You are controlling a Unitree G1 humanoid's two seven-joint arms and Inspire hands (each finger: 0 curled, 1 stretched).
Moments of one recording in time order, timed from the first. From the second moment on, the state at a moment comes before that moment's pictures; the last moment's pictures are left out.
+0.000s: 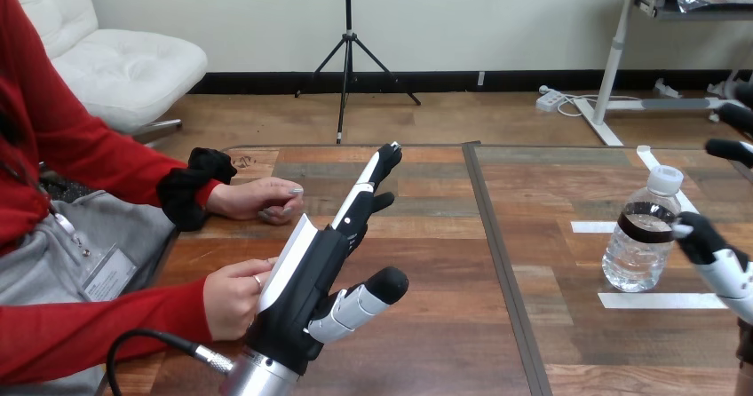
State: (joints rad) left arm 0.01 0.11 -0.18 0.35 0.15 -0.82 -0.15; right arm 0.11 -0.16 -0.30 0.20 -0.04 -0.98 -0.14
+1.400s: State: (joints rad) left arm 0.01 0.11 -0.18 0.35 0.13 -0.80 -0.17; right arm -0.11 -0.24 -0.36 0.73 0.09 -0.93 -0.09
